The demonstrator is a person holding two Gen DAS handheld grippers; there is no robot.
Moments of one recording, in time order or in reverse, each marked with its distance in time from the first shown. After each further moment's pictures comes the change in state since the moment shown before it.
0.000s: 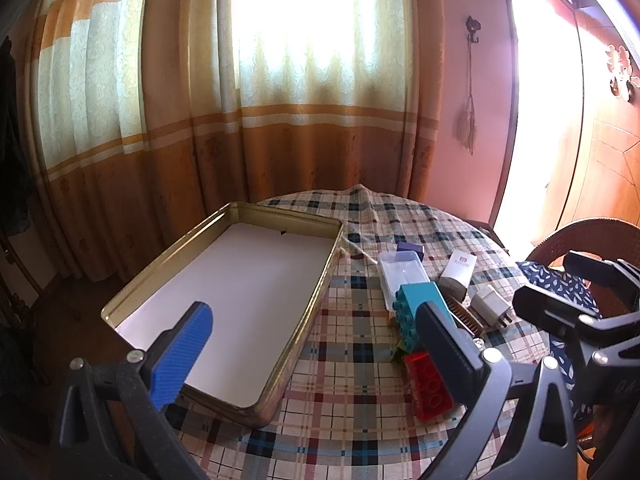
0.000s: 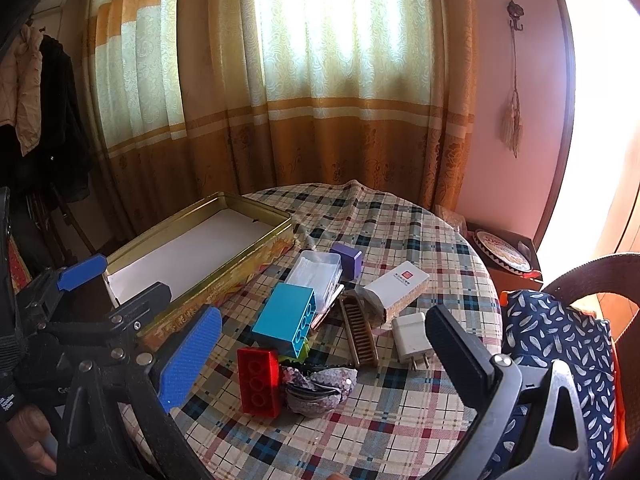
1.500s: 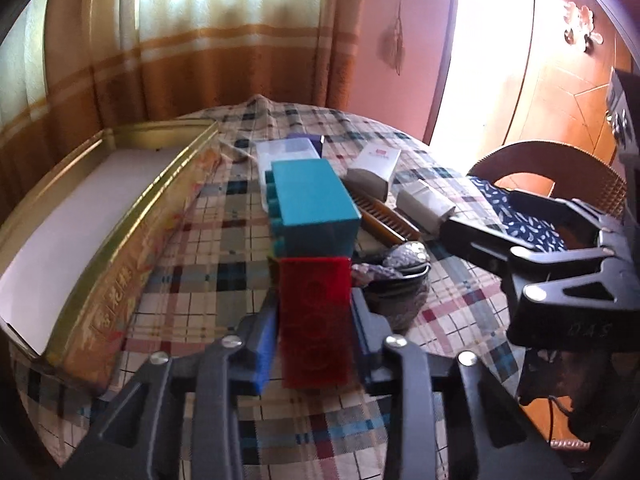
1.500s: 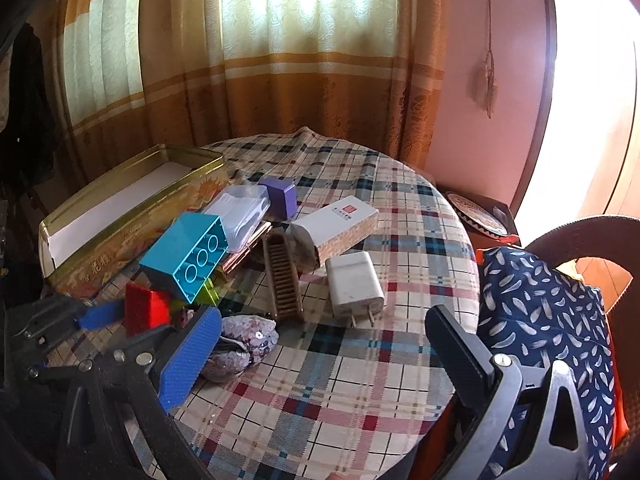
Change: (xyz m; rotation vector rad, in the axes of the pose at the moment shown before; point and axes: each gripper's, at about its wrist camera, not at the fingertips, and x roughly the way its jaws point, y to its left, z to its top) left arm 0.056 -0.072 -0.063 0.095 0.234 -0.260; right arm 0.051 -0.053 -0.051 0.015 0.096 -0.098
